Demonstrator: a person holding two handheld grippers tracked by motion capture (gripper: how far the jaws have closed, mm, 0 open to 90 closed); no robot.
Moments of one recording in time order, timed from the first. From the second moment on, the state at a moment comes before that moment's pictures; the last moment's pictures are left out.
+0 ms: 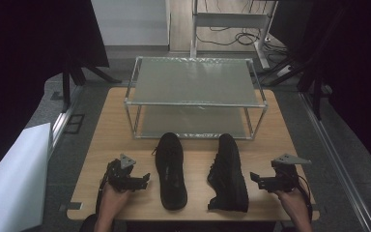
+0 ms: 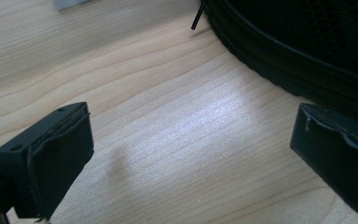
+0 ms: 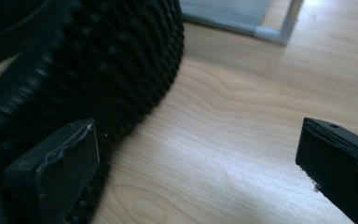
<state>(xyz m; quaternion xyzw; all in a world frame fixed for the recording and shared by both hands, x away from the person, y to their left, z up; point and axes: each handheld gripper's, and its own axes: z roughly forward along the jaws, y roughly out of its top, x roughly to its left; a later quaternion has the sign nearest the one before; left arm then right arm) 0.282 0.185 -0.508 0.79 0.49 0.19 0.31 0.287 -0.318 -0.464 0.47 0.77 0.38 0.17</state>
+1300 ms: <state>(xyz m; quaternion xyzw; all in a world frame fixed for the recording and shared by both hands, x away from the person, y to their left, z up) 0.284 0.187 -0.512 0.79 0.50 0.18 0.30 0.289 -0.296 -0.473 0.47 0.81 0.23 0.26</state>
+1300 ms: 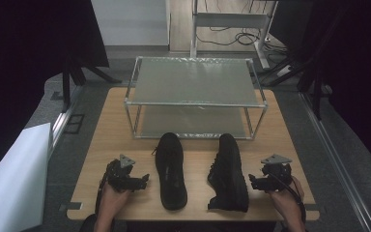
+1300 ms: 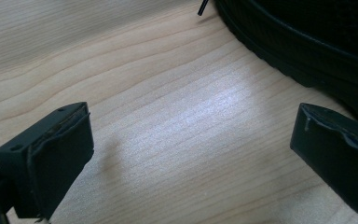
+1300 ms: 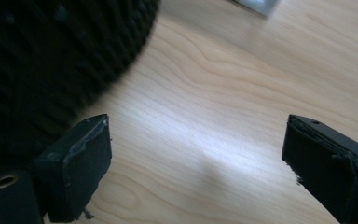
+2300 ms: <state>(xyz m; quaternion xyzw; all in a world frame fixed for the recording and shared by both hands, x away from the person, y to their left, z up) 0.285 0.186 -0.514 0.79 0.50 0.18 0.30 0.294 -0.285 -0.444 0.47 0.78 0.37 0.18</state>
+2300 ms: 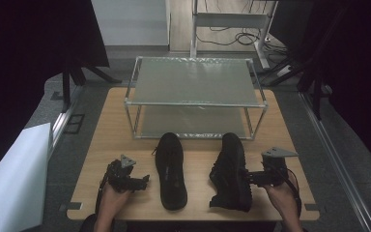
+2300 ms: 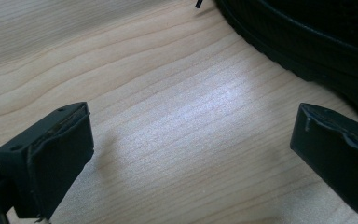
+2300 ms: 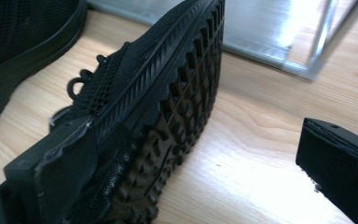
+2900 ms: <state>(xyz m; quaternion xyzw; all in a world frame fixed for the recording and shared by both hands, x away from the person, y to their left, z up) 0.287 0.186 -0.515 0.80 0.50 0.17 0.29 0.285 -0.333 -0.446 0.53 0.74 0.35 0.21</state>
